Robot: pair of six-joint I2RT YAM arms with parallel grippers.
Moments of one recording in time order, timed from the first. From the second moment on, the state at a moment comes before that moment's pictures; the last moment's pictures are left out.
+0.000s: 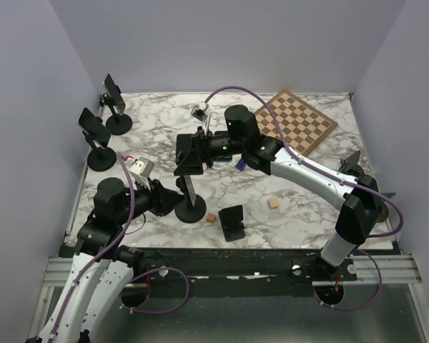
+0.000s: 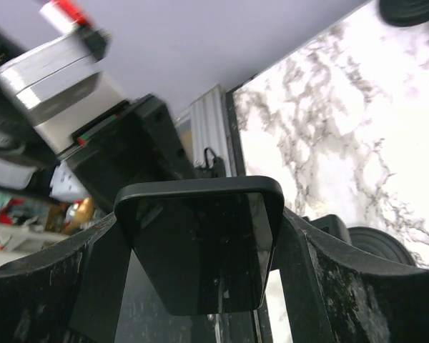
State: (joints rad) left arm -0.31 0.46 0.63 -0.48 0.54 -0.39; right arm 0.84 1.69 1.48 -0.04 -0.80 0.49
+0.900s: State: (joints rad) left arm -0.43 0.75 1.00 -0.55 0.42 -0.43; right arm 0.84 1.61 1.57 -0.28 -0.25 0.68
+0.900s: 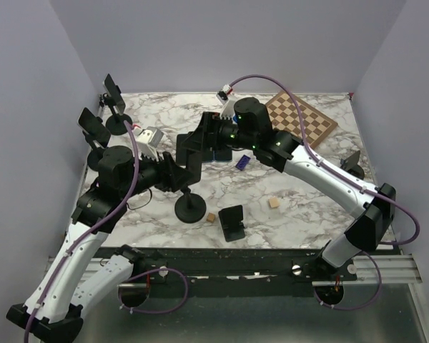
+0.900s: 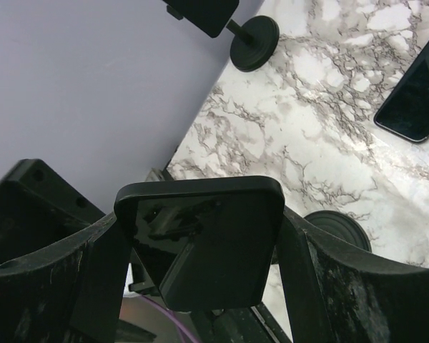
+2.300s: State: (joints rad) left arm -0.56 0.91 1.21 -0.60 0.08 -0.36; right arm 0.85 1.28 1.44 -0.25 0.00 0.67
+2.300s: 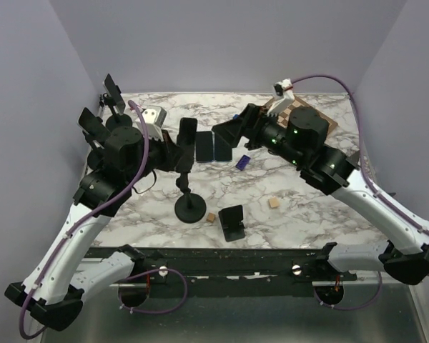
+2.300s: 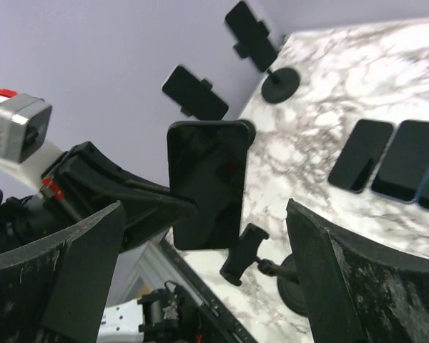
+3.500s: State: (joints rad) left arm -0.04 1.91 1.48 -0.53 0.26 -0.26; right arm 0.85 1.10 1.24 -0.32 0.22 0.60
